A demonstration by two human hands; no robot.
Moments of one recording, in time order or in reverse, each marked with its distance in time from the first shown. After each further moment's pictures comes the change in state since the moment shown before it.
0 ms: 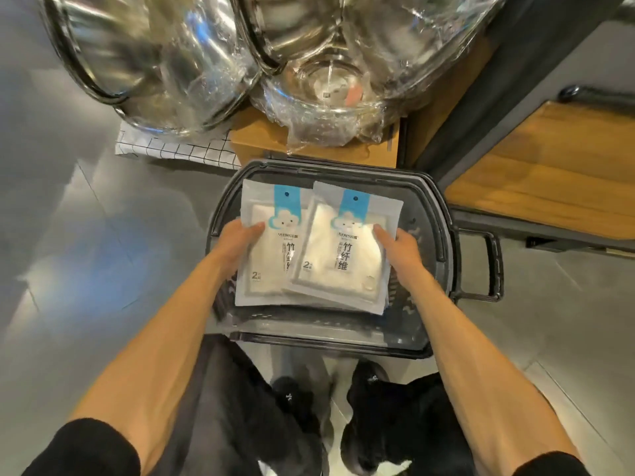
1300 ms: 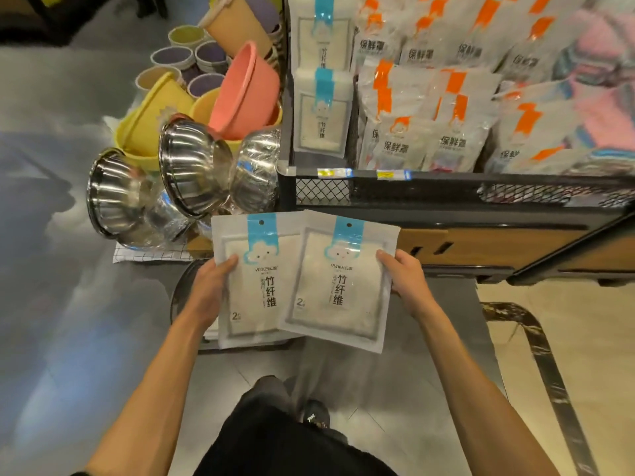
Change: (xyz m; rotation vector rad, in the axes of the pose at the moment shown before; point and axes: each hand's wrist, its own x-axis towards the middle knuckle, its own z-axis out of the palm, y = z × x) left_hand -0.488 0.272 0.224 -0.181 -0.056 0.273; right_hand -0.402 -0.263 -0.416 0.115 0.076 -0.194
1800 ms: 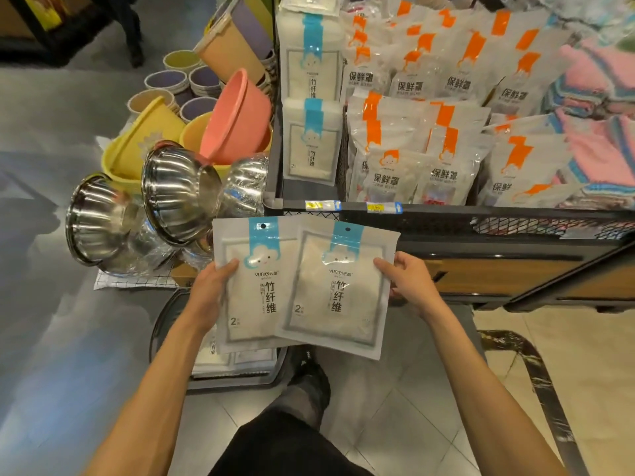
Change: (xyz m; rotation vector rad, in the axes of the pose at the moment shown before) left_hand 0.067 0.029 0.047 -0.025 -0.009 0.006; right_hand 0.067 -0.048 -0.036 -0.088 -0.045 -0.095
